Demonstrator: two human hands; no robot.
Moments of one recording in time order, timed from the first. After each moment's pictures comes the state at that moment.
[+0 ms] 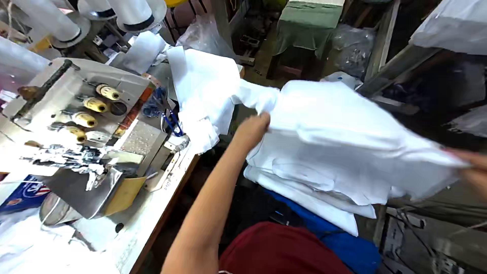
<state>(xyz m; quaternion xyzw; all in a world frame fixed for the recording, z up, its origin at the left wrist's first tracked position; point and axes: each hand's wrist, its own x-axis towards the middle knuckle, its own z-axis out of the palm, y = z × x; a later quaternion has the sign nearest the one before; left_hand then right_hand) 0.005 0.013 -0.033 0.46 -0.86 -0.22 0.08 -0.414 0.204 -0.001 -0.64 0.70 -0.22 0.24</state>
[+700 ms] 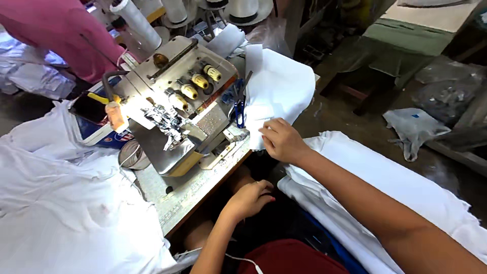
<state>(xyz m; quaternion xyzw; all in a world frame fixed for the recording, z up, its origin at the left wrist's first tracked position) 0.140 0.171 -0.030 0.56 -0.67 -0.49 0.08 -0.004 0.016 -0.046 -0.90 0.22 -0.36 0.09</state>
